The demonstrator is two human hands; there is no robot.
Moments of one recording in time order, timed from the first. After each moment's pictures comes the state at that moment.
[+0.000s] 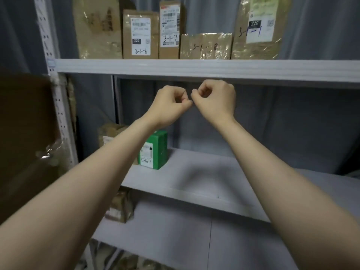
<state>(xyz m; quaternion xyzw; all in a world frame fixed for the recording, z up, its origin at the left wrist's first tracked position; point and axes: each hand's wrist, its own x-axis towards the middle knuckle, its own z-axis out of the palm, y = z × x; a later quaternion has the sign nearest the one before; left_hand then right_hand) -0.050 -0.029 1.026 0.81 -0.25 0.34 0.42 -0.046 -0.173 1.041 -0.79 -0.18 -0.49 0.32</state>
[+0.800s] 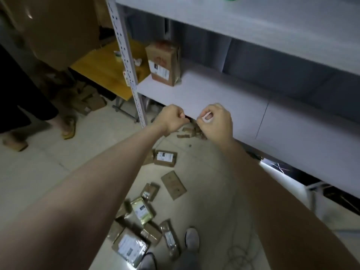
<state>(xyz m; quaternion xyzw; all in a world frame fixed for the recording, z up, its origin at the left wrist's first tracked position) -0.137 0.088 0.547 0.92 0.08 -0.06 0.38 -0.119 -0.074 0.538 -0.91 -0.13 -0.08 0.38</state>
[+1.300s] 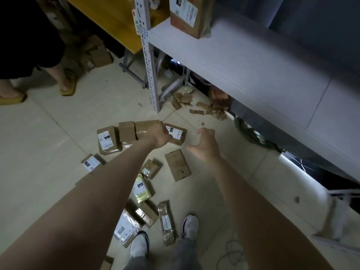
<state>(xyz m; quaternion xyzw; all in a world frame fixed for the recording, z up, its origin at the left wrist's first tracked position) -0.158 0.138 0.311 0.87 0.25 -0.20 0.37 -0.118 -0.036 0.295 -0.93 -0.10 0.23 0.28</state>
